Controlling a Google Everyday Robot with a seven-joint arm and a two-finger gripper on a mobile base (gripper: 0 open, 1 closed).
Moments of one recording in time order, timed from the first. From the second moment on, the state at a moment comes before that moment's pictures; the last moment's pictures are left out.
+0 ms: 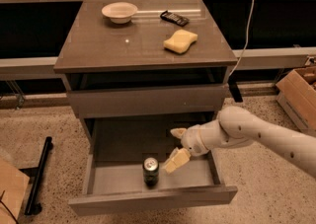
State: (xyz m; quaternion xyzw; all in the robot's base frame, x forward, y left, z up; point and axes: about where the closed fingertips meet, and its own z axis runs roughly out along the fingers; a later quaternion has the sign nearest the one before) arm 0.529 -0.049 0.574 -0.49 0.74 0.35 0.28
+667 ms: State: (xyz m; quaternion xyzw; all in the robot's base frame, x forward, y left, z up) arm 0.527 -0.040 0.544 -0.49 0.75 0.35 0.28
